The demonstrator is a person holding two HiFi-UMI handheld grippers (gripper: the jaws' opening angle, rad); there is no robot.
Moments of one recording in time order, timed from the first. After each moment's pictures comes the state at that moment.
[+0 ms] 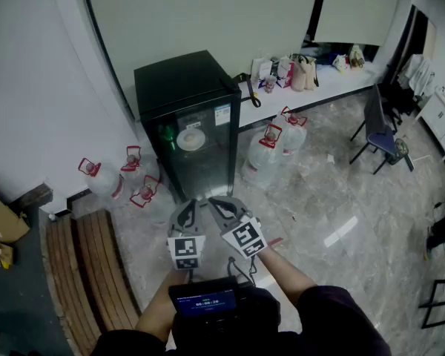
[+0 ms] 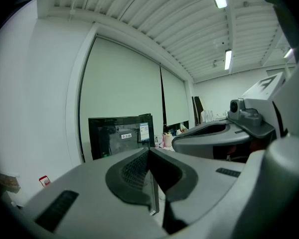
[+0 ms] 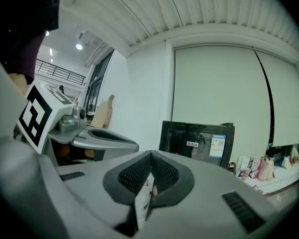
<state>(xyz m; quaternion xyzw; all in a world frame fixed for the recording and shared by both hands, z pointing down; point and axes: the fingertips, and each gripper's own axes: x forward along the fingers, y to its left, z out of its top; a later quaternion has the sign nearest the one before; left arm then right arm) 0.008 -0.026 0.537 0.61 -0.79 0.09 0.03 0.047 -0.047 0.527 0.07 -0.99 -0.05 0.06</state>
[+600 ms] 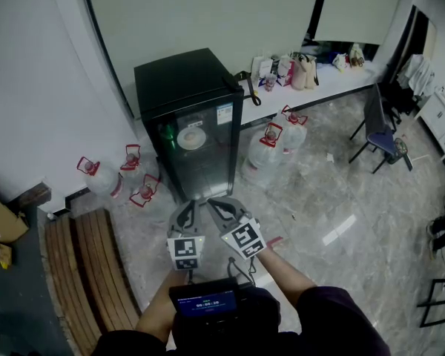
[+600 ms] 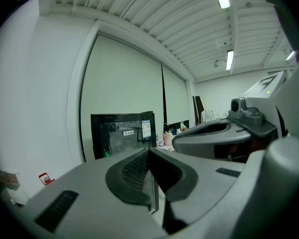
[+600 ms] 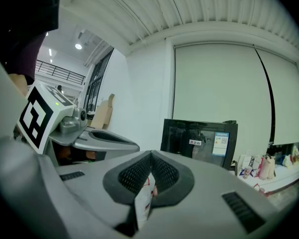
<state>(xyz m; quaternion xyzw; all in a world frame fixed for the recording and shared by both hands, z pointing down) -0.007 -0.024 0.546 0.61 -0.79 0.09 0.04 0.032 -0.043 0.533 0.07 -0.99 -0.05 0.07</state>
